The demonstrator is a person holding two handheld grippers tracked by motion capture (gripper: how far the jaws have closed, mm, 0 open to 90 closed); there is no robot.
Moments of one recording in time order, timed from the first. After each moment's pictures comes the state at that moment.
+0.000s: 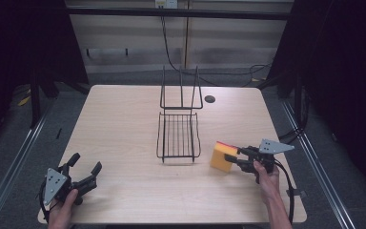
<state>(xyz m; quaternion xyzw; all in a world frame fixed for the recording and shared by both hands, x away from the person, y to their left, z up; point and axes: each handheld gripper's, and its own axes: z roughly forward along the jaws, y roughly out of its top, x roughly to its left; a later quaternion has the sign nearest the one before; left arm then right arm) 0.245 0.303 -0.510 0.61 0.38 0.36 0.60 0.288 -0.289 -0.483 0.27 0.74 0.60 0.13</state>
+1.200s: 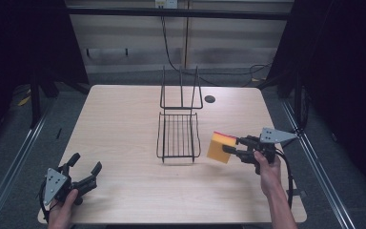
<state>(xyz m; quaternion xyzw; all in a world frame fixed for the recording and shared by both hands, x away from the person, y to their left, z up) 0.245 0.303 -0.510 0.61 0.38 0.36 0.60 0.298 -0.277 -0.437 0.23 0.74 0.62 0.12</state>
